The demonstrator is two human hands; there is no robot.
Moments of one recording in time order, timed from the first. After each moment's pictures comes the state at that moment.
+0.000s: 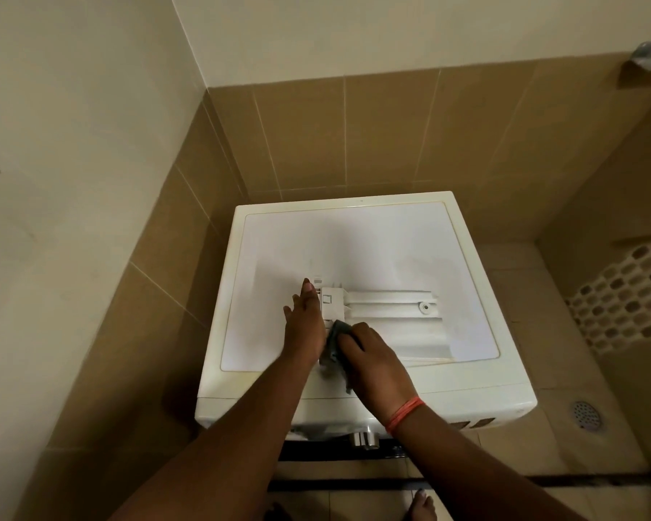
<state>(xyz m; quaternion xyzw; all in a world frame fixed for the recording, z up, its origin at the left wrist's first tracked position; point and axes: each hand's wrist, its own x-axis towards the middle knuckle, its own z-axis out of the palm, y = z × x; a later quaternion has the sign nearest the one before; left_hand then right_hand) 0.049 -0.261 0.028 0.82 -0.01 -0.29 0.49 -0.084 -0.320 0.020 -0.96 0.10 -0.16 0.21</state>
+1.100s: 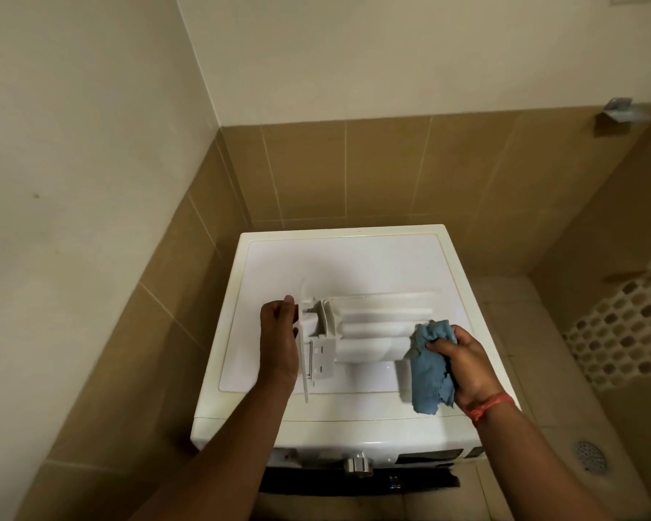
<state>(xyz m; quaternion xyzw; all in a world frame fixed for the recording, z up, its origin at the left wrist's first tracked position) 0.043 -0.229 0.066 0.69 -0.03 -0.17 0.71 -0.131 -0.435 0.027 -0.44 0.38 -0.19 0.79</state>
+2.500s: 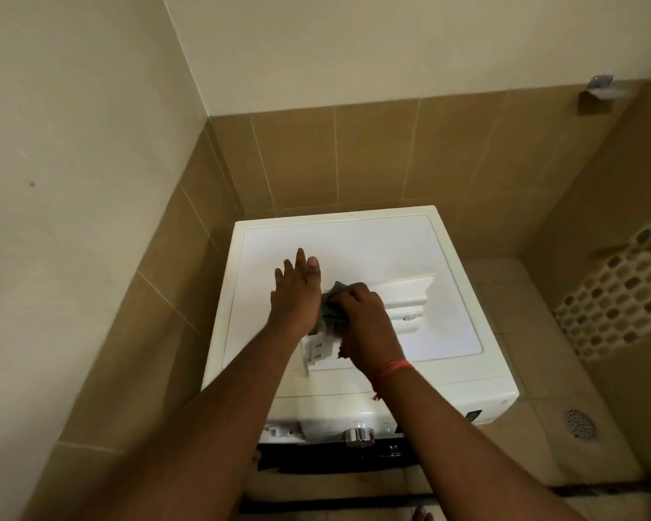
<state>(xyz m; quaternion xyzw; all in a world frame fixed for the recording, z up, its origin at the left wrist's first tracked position) 0.057 -0.258 0.094 0.90 -0.20 -0.20 0.33 -0.062 -0.323 0.078 -0.92 0.19 -0.20 0.28</state>
